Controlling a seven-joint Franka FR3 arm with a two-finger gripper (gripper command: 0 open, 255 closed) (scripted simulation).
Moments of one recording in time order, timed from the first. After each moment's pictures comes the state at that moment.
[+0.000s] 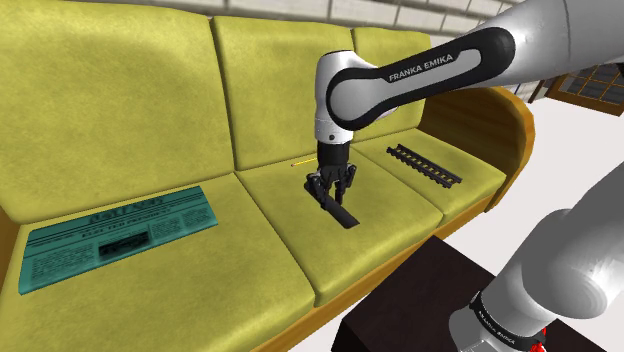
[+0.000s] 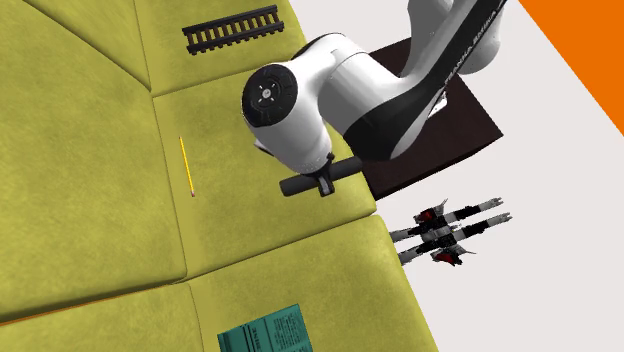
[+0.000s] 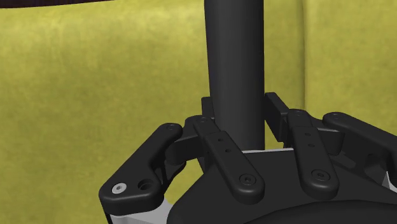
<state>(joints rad) 0.04 -0.11 0.30 -2.24 0.16 1.93 0.37</state>
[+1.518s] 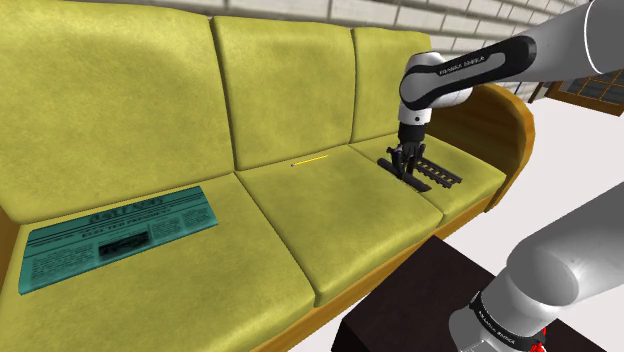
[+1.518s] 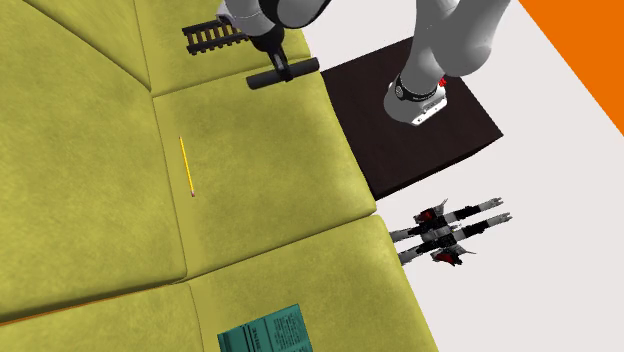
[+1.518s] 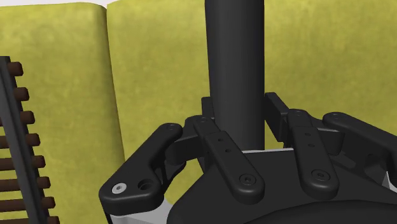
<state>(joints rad) -0.24 -0.24 -0.05 -2.37 -0.03 1.90 -0.17</state>
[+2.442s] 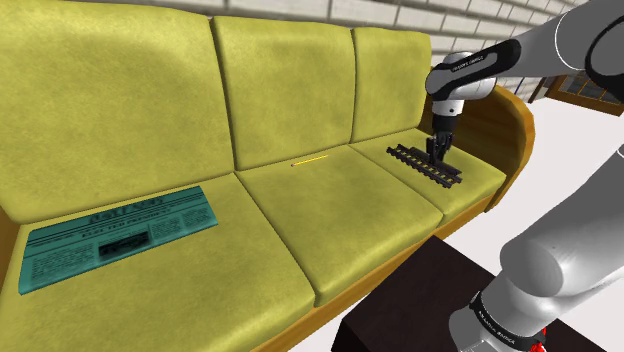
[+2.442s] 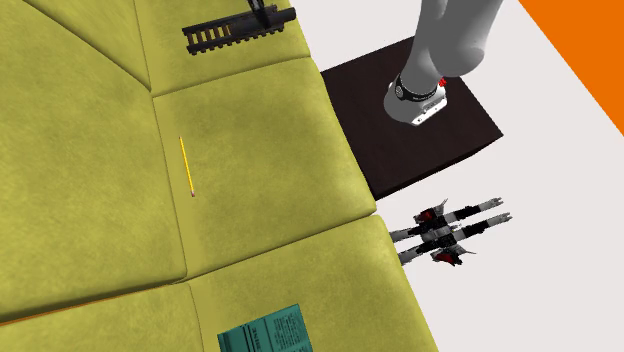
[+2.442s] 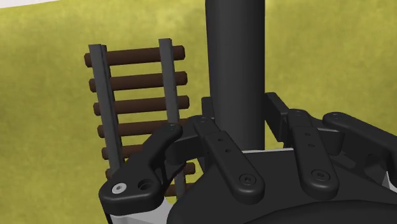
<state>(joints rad) -0.40 -0.03 -0.24 -2.14 -0.11 1.90 -0.49</state>
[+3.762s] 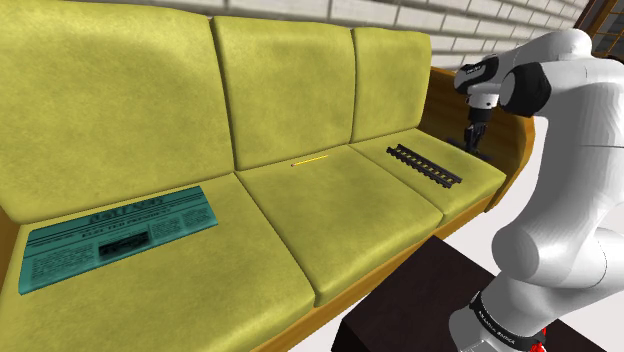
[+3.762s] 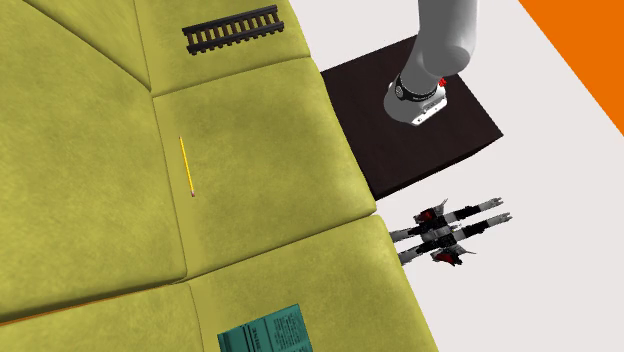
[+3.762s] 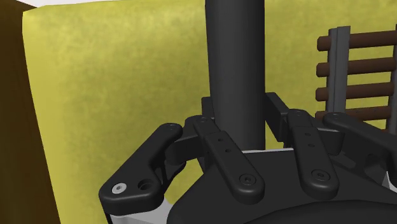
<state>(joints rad) -0.68 0.52 -0.37 -1.42 0.02 1.76 -0.92</state>
